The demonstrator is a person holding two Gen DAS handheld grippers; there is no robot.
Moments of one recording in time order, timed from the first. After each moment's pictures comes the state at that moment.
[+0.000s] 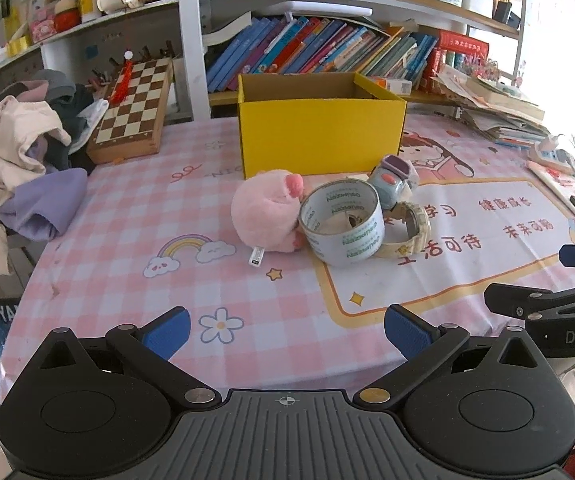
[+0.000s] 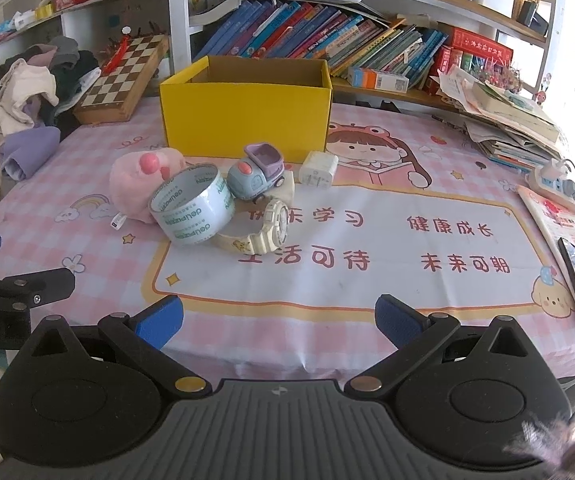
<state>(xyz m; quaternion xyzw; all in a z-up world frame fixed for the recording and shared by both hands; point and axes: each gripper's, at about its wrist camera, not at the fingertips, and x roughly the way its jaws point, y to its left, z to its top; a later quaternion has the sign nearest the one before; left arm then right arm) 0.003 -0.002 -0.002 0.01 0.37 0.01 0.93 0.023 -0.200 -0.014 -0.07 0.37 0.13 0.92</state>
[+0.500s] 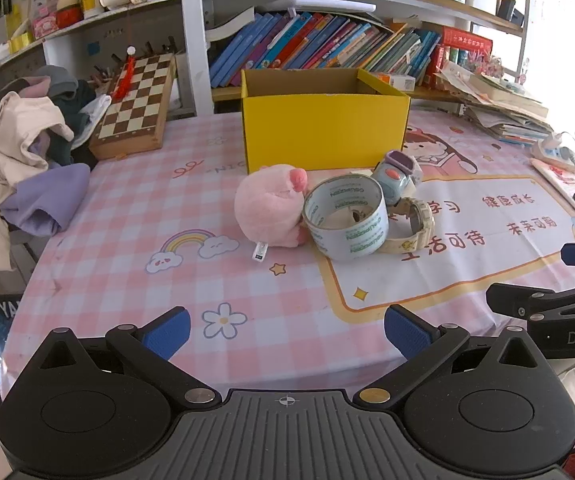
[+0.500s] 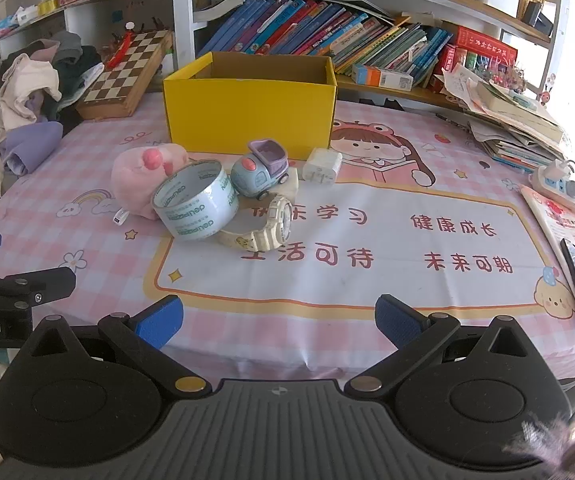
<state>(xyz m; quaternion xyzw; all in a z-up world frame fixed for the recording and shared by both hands) 0.002 -0.002 -0.004 0.01 0.38 0.01 0.93 0.024 -0.198 -0.016 -0.07 0.37 0.14 0.92</state>
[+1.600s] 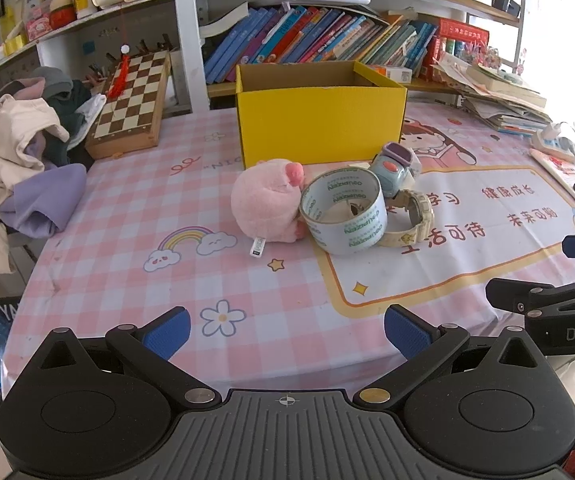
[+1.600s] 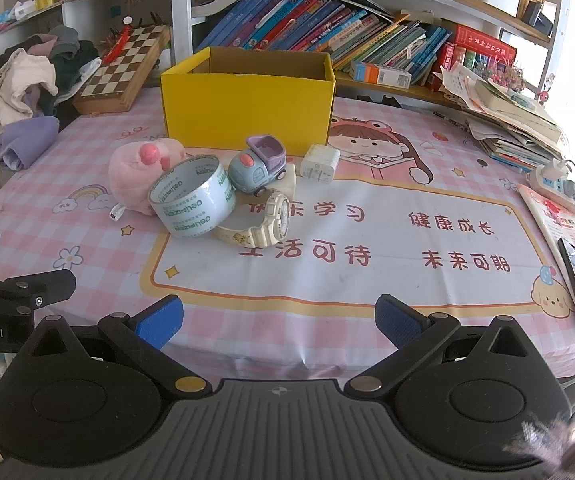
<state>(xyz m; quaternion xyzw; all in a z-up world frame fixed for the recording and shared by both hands) 0.005 -0.004 -0.007 0.02 0.38 0.01 0.92 0.025 -0.199 -0.018 -0.08 0.37 0.13 0.91</state>
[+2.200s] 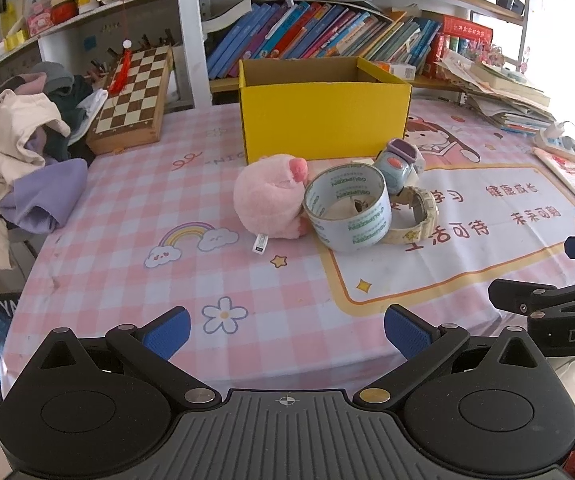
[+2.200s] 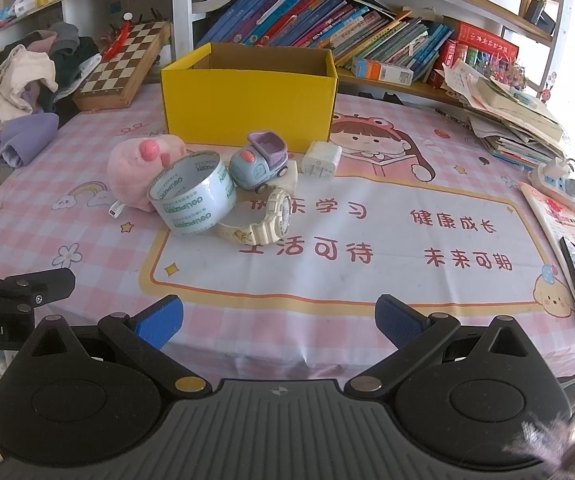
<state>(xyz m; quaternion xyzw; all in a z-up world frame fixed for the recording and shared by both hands) 0.008 -0.001 -0.009 0.01 0.39 0.01 0.92 0.028 -0.197 -0.021 -0.08 0.38 0.13 0.91</state>
